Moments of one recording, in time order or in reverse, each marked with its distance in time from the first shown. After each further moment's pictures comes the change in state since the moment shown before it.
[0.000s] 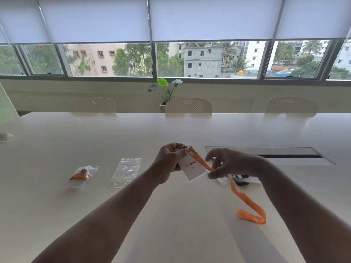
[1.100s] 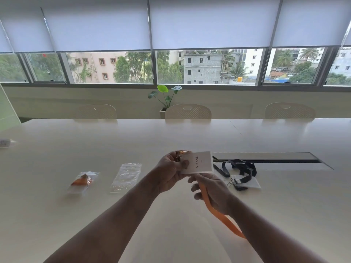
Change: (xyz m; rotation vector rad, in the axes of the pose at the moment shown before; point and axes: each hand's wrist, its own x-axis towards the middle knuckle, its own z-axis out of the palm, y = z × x) left_hand -0.020 0.005 0.002 -0.358 -0.194 -0.094; right_hand 0.011 -0.003 0.110 1.044 0.207 -0.099
